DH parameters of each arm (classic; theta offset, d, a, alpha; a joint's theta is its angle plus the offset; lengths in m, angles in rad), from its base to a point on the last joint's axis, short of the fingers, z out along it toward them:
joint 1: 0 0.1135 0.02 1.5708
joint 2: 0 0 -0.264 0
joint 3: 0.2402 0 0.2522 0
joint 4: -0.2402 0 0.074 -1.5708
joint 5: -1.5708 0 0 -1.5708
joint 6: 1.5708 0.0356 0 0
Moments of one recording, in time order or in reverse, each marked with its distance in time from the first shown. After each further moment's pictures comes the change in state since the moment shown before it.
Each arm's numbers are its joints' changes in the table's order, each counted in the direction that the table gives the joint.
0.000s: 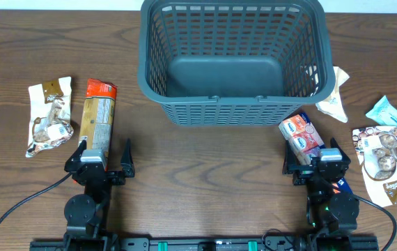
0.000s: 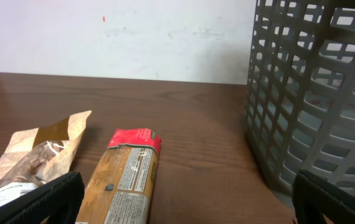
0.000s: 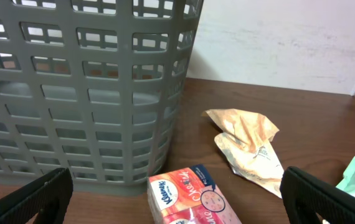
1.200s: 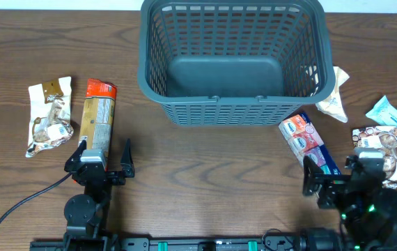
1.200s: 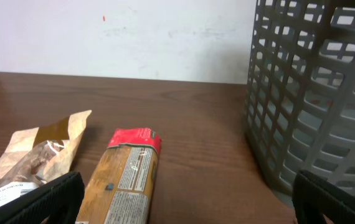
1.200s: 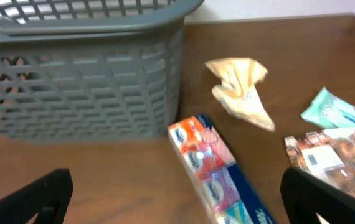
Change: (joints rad) left arm 0.000 0.000 0.002 -0.004 0.000 0.000; right arm -0.018 -0.396 0.868 -0.911 0.007 0.156
